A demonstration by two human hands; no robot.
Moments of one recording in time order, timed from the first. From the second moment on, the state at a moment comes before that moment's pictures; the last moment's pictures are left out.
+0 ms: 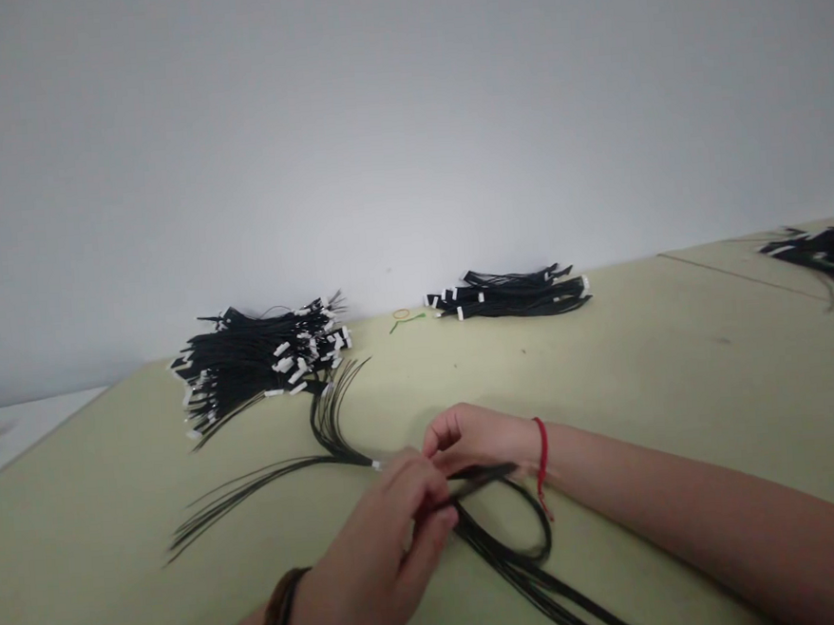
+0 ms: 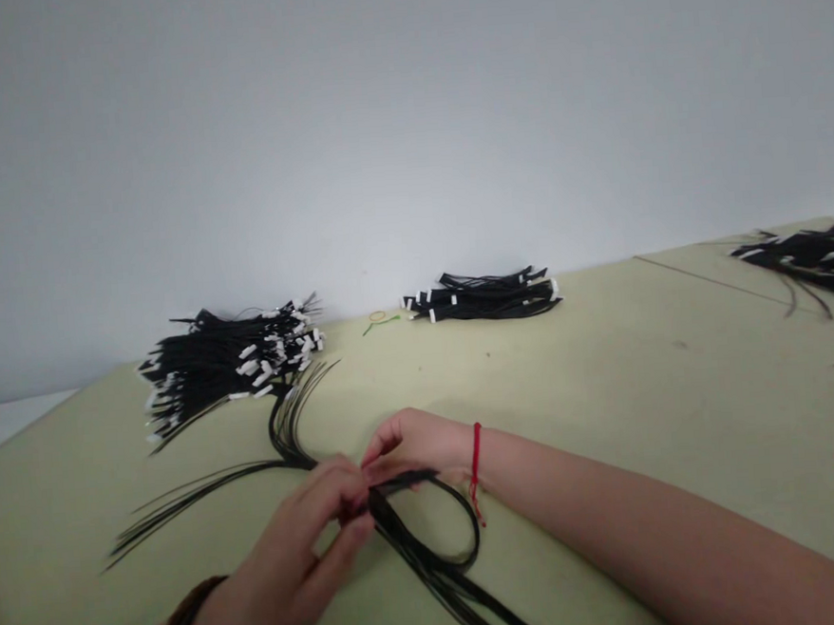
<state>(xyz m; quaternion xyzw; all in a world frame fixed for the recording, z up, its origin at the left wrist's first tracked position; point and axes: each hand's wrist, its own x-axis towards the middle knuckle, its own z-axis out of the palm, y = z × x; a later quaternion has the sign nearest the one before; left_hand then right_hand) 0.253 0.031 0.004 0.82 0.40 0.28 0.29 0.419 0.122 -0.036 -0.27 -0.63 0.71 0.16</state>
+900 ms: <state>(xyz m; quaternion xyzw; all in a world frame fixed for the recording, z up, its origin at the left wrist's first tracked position) 0.242 0.042 -0.001 0.74 0.52 0.20 0.37 0.416 0.113 -0.041 -0.27 -0.63 0.70 0.19</state>
